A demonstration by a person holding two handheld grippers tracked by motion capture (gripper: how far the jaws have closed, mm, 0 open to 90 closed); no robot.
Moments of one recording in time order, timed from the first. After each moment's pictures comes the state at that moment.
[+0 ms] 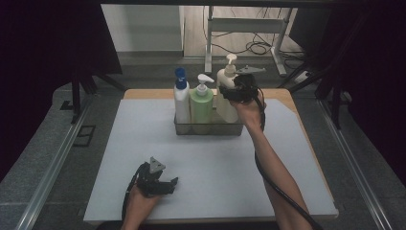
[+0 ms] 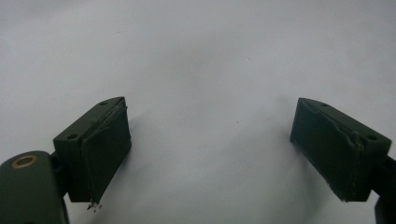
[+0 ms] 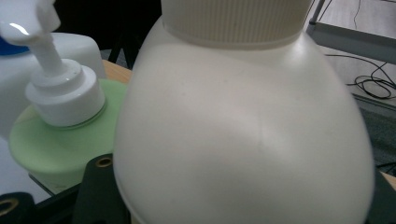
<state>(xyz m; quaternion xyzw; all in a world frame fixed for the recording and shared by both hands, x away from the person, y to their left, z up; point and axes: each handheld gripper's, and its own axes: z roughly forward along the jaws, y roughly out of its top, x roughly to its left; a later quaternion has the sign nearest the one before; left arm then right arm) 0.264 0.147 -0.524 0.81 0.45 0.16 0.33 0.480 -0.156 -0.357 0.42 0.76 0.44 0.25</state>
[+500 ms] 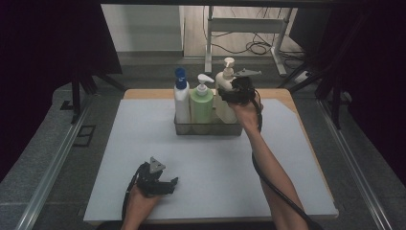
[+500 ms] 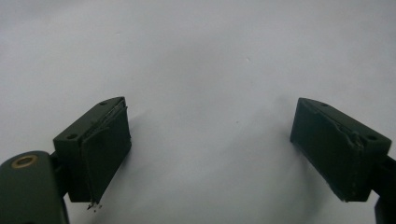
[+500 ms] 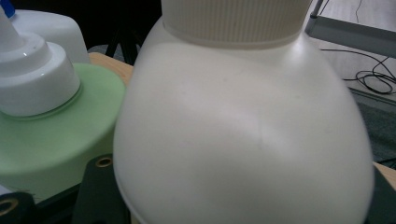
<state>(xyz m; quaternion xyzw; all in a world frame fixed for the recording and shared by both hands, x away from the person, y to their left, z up) 0.264 0.147 -0.524 0.81 0.45 0.16 0.33 0.489 -0.152 -0.375 0.42 0.76 0.43 0.25</state>
